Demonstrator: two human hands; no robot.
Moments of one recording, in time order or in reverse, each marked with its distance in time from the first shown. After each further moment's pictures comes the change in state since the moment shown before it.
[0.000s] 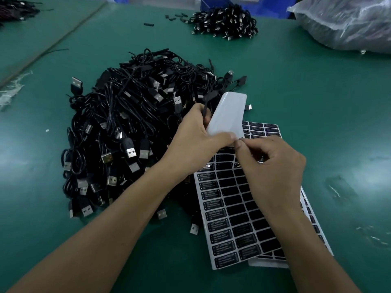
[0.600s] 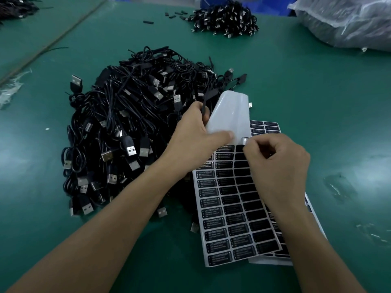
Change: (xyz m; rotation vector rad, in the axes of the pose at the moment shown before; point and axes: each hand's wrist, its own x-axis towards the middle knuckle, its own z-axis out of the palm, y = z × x) left_hand 0.000 0.004 -0.001 0.037 0.007 -0.038; right_hand 0.005 0.002 -0.004 -0.007 0.013 0.125
